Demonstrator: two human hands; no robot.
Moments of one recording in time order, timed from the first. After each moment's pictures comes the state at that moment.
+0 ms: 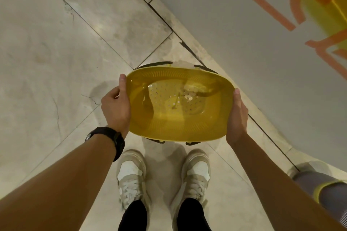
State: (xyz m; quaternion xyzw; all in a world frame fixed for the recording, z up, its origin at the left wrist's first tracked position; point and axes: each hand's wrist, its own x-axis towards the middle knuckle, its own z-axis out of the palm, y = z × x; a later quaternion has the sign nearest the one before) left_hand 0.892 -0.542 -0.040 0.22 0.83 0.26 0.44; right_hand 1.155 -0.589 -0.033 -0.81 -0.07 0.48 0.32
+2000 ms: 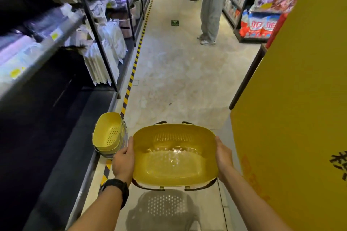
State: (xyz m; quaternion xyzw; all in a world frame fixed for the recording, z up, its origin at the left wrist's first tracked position) left_hand 0.545 -0.511 0.630 -0.02 0.83 0.52 0.22; right_hand 0.747 -0.327 0.656 -0.62 -0.45 0.60 0.22
